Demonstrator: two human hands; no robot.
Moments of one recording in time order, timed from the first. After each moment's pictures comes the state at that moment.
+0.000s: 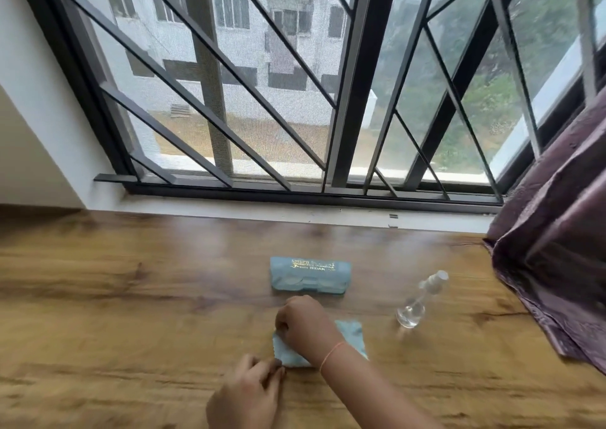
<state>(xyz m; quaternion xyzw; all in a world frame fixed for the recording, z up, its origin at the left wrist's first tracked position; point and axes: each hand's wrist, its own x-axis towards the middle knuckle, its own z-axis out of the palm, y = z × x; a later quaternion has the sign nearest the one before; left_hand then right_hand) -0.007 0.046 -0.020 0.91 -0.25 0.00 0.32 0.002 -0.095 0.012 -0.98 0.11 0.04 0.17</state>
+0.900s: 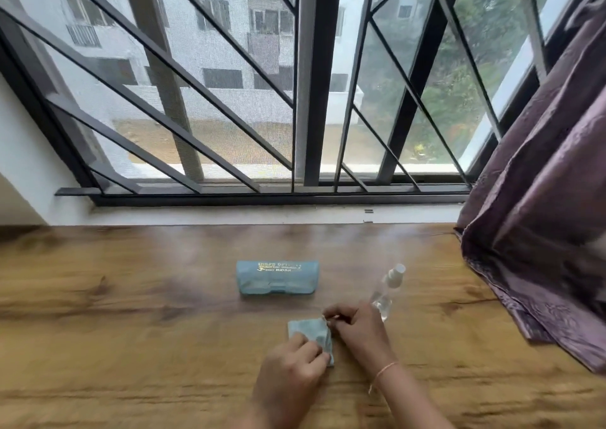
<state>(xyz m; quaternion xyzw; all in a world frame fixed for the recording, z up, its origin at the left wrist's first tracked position) -0.025 -0.039 -0.024 0.71 -0.62 0.21 0.26 -0.092 -0.182 0.002 -0.79 0.35 -0.14 0.48</state>
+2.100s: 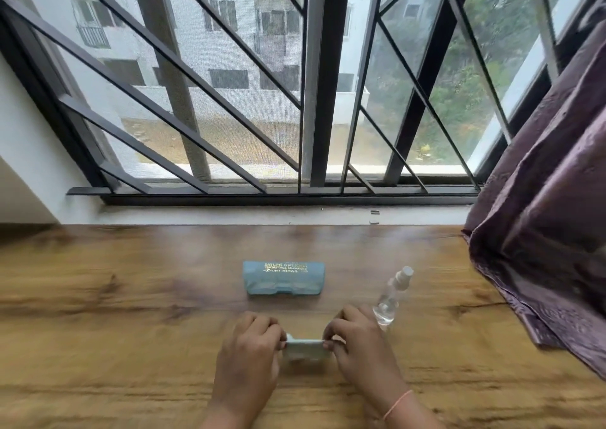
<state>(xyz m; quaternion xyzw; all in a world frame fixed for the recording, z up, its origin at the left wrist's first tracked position) 0.008 -0.002 0.001 0.85 -0.46 0.08 0.24 -0.106 -0.156 0.013 -0.94 0.21 -0.14 0.24</state>
